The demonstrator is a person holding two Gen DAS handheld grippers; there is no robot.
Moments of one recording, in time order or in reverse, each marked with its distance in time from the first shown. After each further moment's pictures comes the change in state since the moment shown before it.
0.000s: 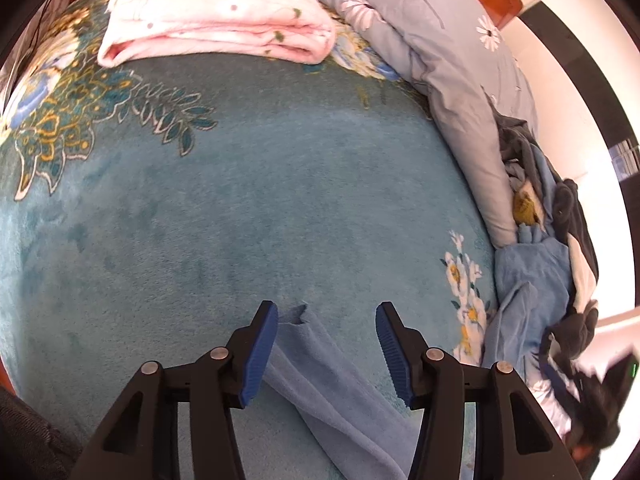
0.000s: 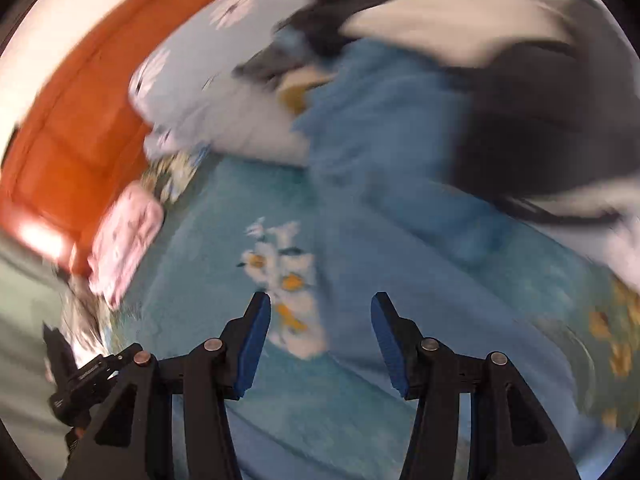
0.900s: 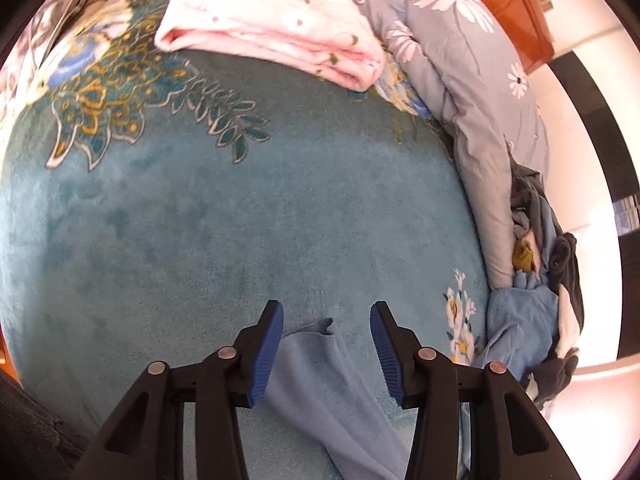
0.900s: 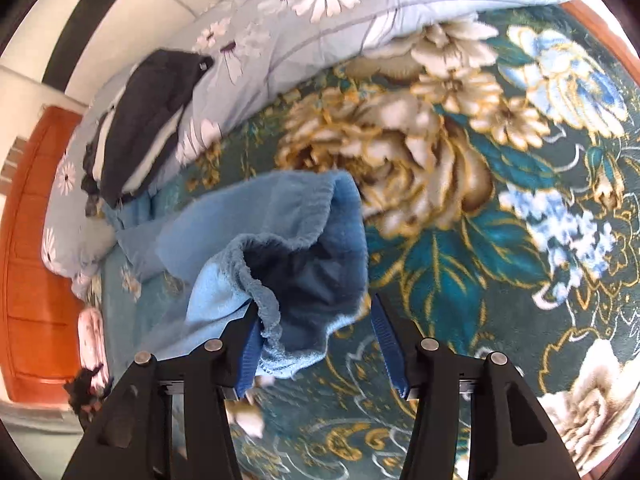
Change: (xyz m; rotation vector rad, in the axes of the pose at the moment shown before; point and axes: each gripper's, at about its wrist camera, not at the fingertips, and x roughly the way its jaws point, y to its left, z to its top) left arm -0.021 0.030 0.009 -0.152 -0.042 -0.017; right arm -0.304 -0.257 -0.343 0.777 -0.129 -0.223
